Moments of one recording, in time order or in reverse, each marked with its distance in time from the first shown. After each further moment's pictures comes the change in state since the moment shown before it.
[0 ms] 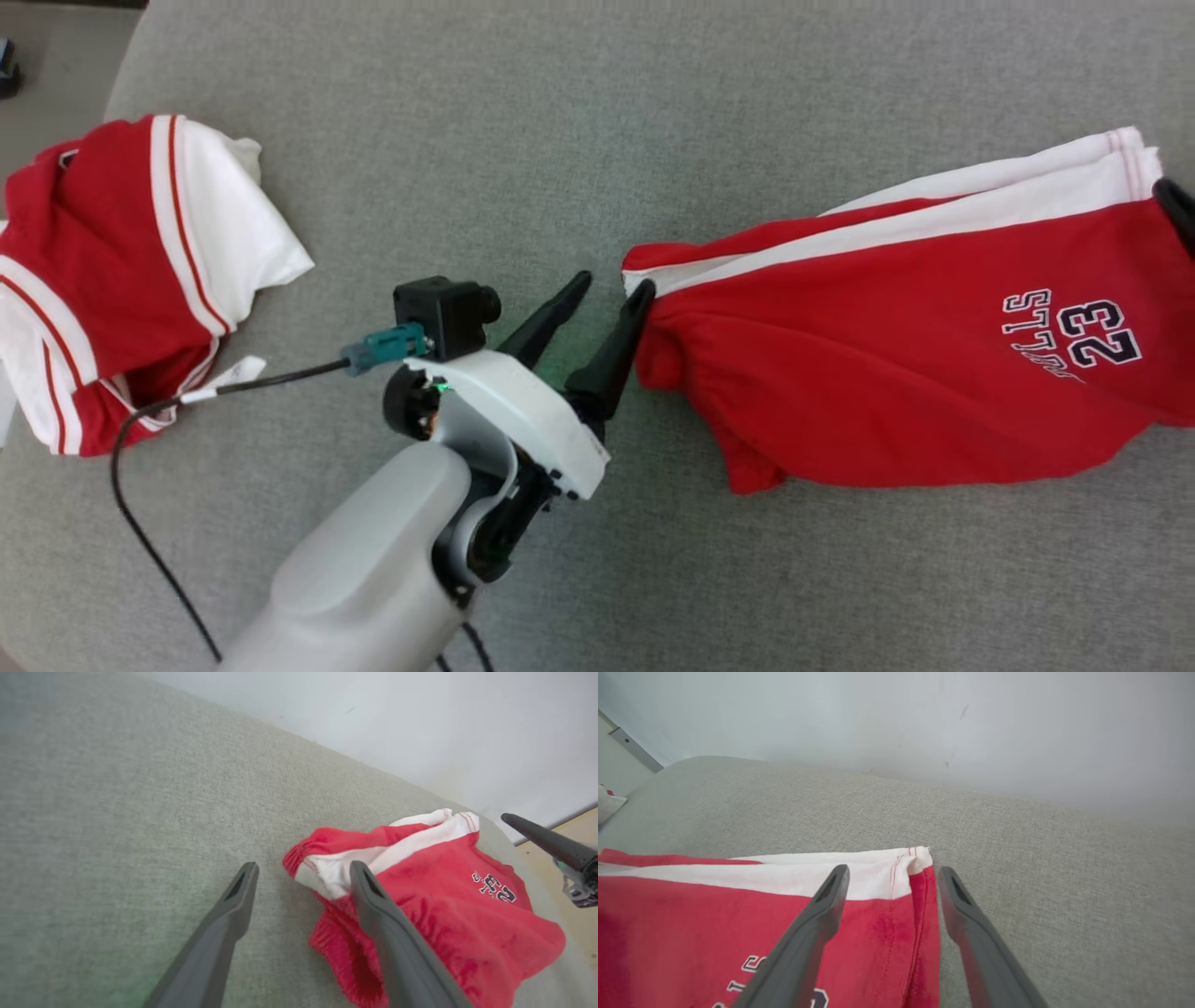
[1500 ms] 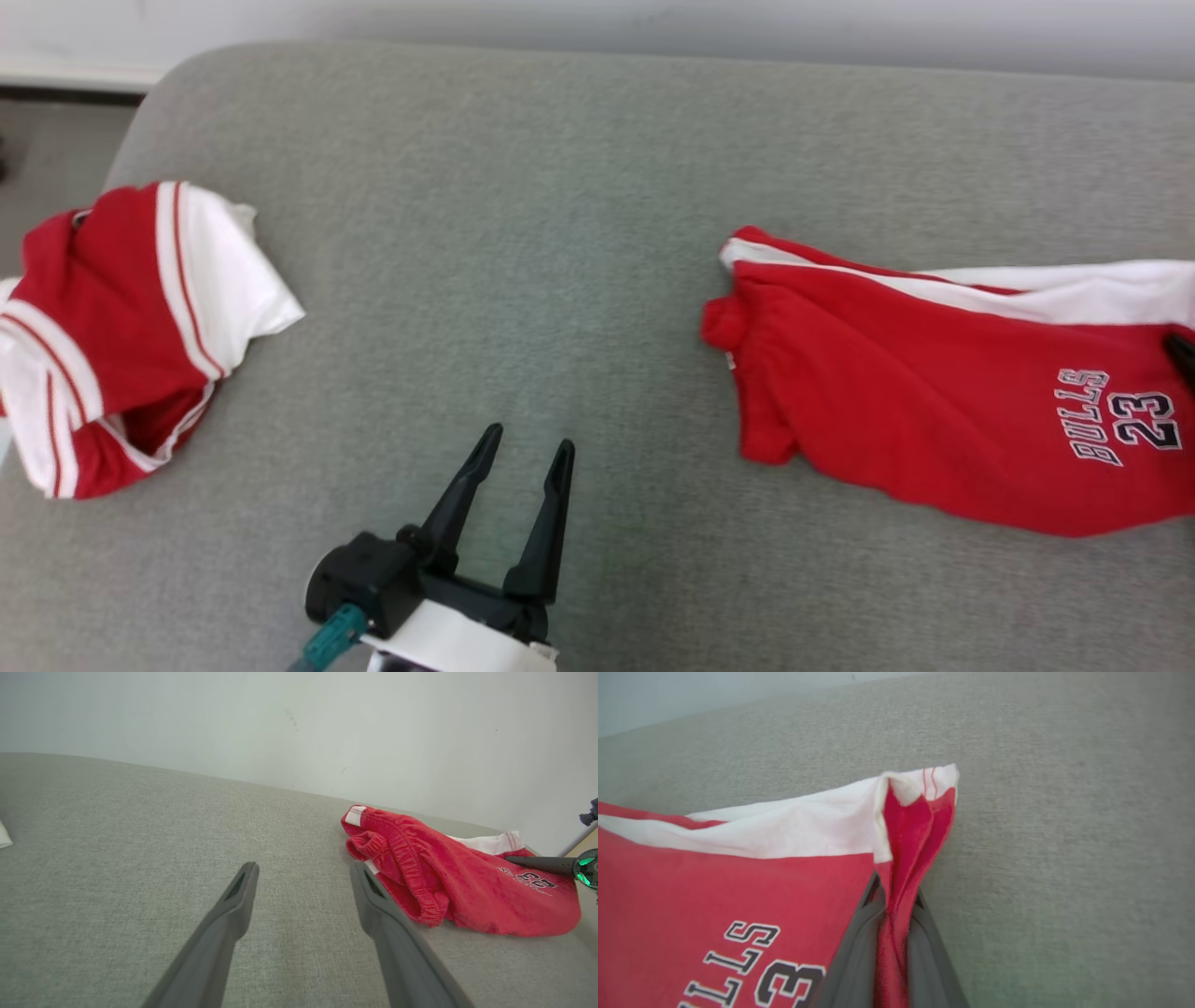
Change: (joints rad) left arm 0.561 -0.159 0.402 -0.240 0.653 -0.124 -0.177; right arm 0.191 0.249 -0.305 0.258 -0.177 0.000 0.208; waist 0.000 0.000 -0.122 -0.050
